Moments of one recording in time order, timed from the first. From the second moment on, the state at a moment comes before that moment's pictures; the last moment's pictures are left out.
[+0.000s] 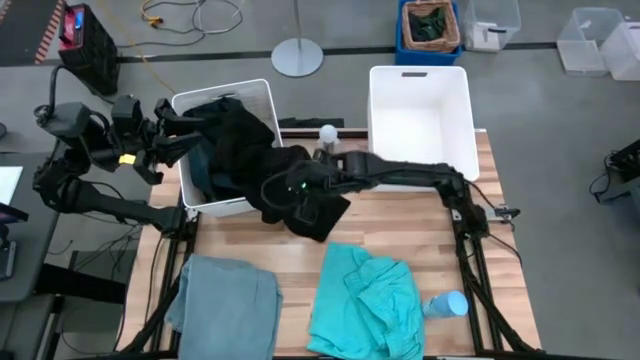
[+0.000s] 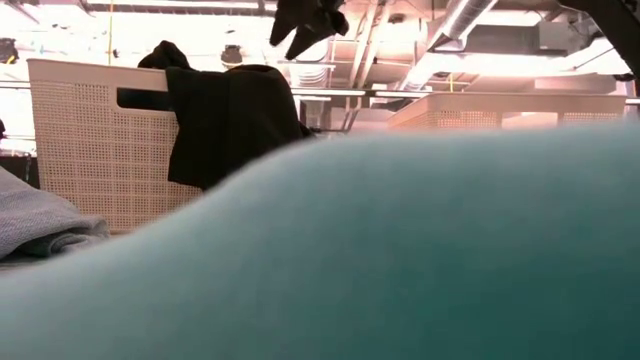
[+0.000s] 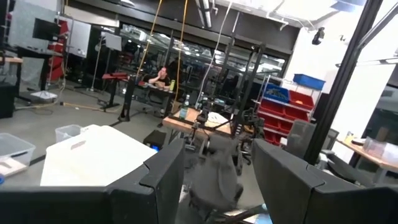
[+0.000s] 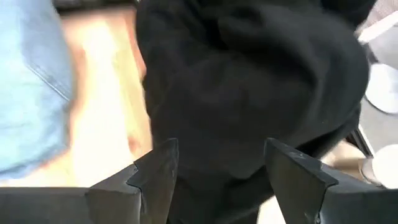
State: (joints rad) left arm 0.00 0.82 1.52 -0.48 -0.19 -0.23; right arm 0.01 2.12 2.33 -1.14 0.28 0.18
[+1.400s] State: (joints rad) left arm 0.00 0.82 1.52 -0.49 -0.16 -0.23; right arm 0.09 1.88 1.43 -0.43 0.47 0.42
